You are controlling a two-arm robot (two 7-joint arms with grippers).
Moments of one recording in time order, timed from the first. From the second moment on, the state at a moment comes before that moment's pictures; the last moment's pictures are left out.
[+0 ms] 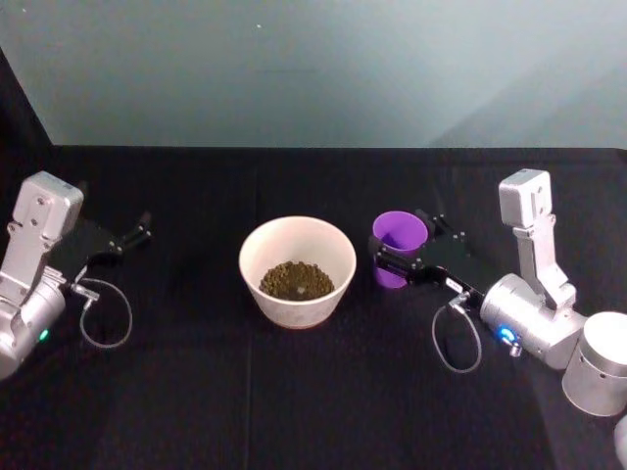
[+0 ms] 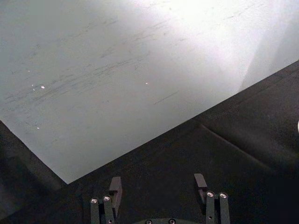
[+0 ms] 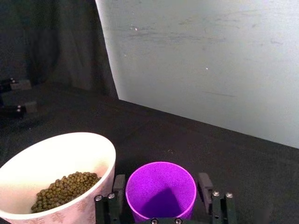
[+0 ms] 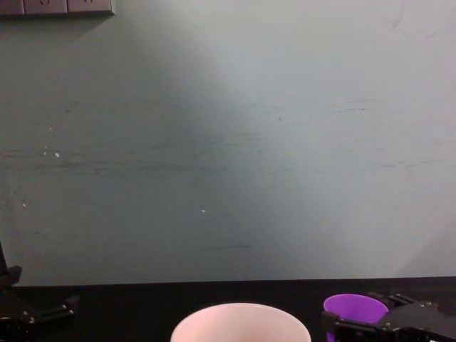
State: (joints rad) left arm -0.20 0.60 0.45 -1.41 -0.25 -0.12 0.03; right arm 0.24 0.27 -0.23 -1.26 0.25 -0.04 0.51
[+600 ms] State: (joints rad) left arm -0.20 0.60 0.45 -1.41 -0.25 -0.12 0.03; right arm 0.21 0.33 -0.24 -1.44 0.26 -0.07 0.44
